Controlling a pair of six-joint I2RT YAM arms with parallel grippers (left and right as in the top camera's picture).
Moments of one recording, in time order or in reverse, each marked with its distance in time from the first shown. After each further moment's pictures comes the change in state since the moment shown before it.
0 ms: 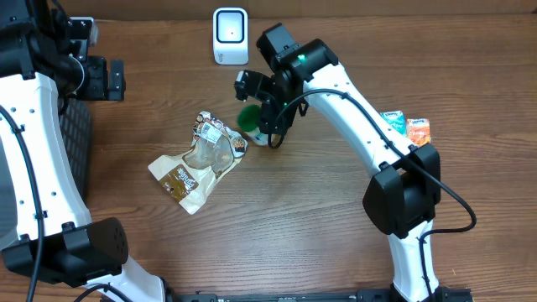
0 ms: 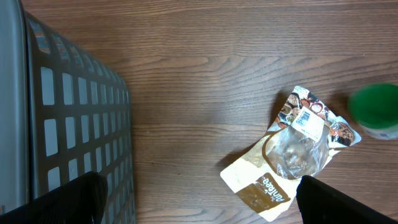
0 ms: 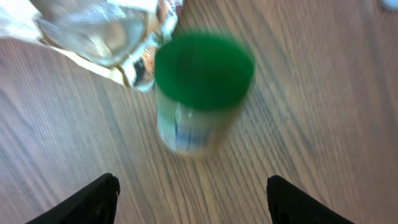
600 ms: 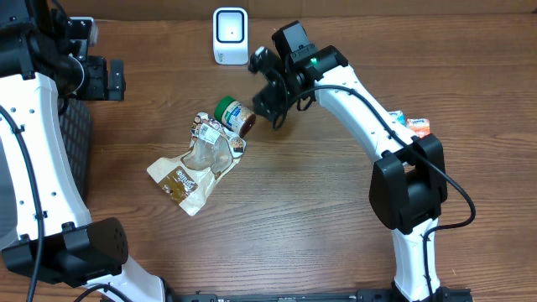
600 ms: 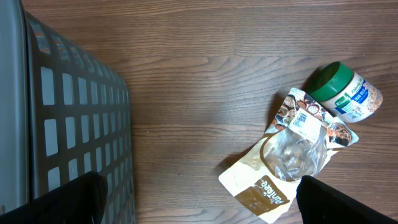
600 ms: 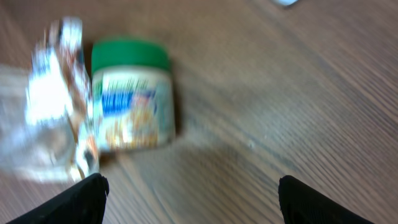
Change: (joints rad) left arm 0.000 0.000 0.000 0.000 0.000 0.000; right arm -0.056 0.000 -0.113 0.354 -0.043 0.478
